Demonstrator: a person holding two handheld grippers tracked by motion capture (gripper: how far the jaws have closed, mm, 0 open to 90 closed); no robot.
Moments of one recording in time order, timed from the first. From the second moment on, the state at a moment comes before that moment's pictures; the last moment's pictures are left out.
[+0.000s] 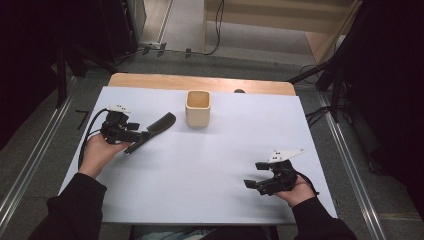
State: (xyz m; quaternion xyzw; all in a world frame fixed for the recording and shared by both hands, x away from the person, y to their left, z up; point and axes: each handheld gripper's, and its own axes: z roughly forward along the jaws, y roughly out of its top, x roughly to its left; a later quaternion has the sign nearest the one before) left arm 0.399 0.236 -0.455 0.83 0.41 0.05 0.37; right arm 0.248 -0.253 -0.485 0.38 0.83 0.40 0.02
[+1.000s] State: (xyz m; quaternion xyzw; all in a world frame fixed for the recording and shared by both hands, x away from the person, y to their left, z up) left arm 0.382 0.258 -0.478 0.84 0.42 0.06 0.35; right arm 0.258 -0.244 -0.485 0.37 0.84 0.40 0.02
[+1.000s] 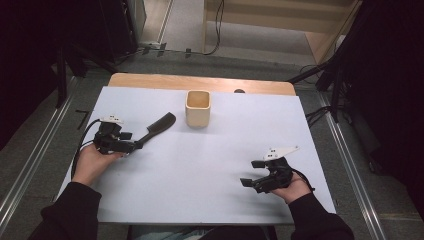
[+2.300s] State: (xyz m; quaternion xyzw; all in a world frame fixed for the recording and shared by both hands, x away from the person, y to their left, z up) left arm 0.362 0.246 -0.497 0.84 0.39 0.17 0.32; right arm 0.260 -0.241 -0.486 0.37 0.84 0.40 0.01
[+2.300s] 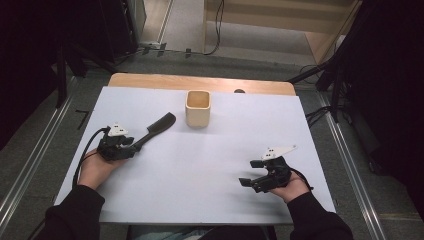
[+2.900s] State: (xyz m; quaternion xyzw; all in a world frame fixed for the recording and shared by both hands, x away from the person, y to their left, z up) left arm 0.363 0.245 -0.497 0.84 0.39 0.15 0.33; right arm 0.260 -0.241 -0.486 0.37 0.84 0.39 0.02
